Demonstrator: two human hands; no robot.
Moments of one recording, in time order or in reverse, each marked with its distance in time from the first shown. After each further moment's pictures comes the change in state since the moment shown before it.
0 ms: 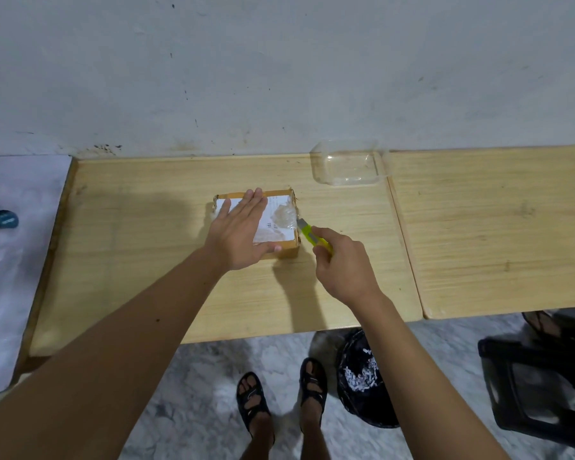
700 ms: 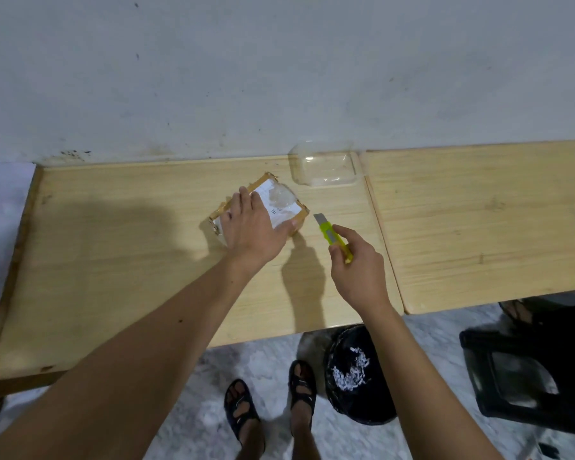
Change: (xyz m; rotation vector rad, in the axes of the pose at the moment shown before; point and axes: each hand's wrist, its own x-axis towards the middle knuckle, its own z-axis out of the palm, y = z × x) left_hand 0.029 0.086 -0.009 -0.149 0.087 -0.368; right_hand -0.015 0.035 -0.023 0.120 0.254 0.138
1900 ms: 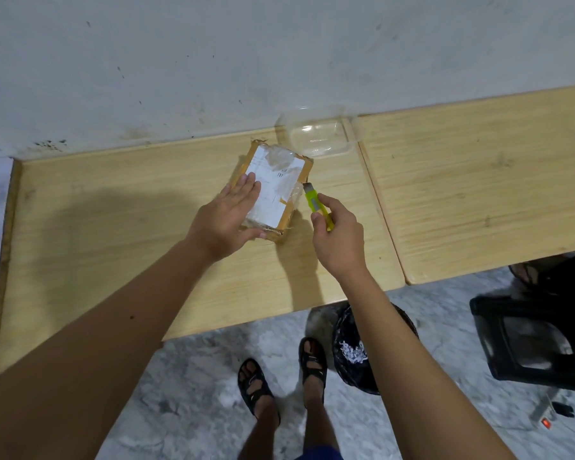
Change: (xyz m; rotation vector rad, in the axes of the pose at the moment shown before) left_hand 0.008 -0.070 0.026 -0.014 0.142 0.708; right_hand 0.016 0.017 0.031 0.195 0.036 0.054
